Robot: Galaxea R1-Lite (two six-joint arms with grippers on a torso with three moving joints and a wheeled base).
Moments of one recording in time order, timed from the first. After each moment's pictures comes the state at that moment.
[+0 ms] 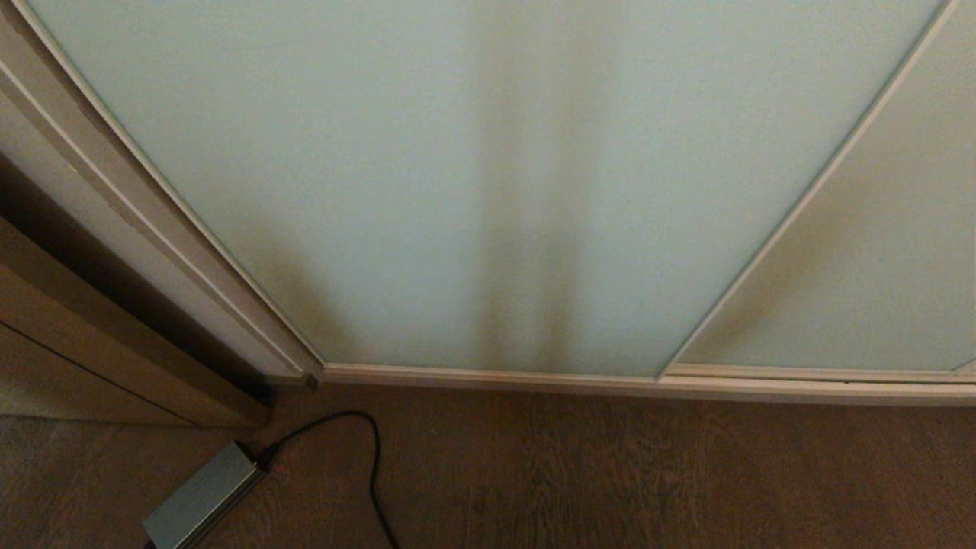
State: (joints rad) left arm 0.01 0.00 0.00 -0.01 0.00 -0.01; right arm 0.01 0.36 -0.39 0.27 0.02 -0.09
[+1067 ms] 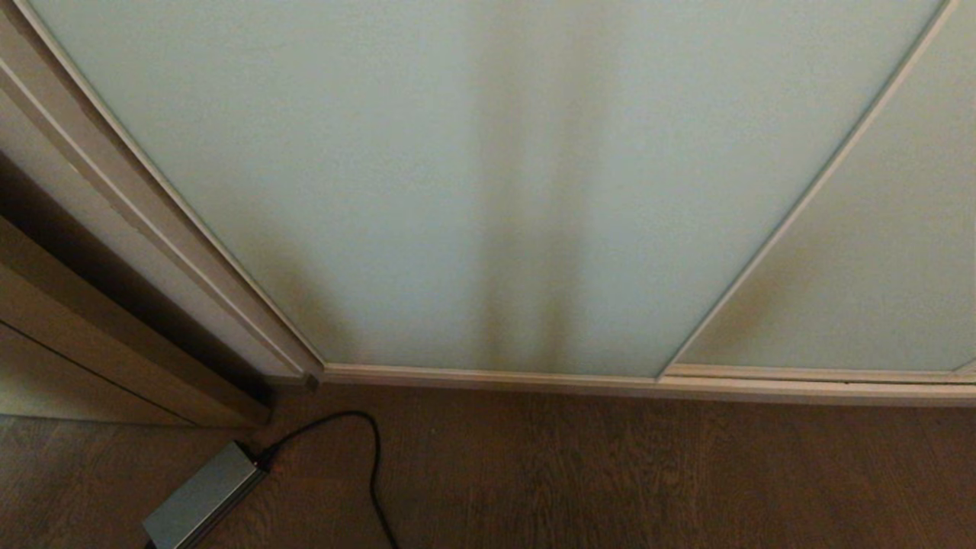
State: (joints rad) left arm 0.01 0.00 0.00 -0.01 0.00 -0.01; right arm 0.00 0.00 0.00 -0.01 -0.01 0.01
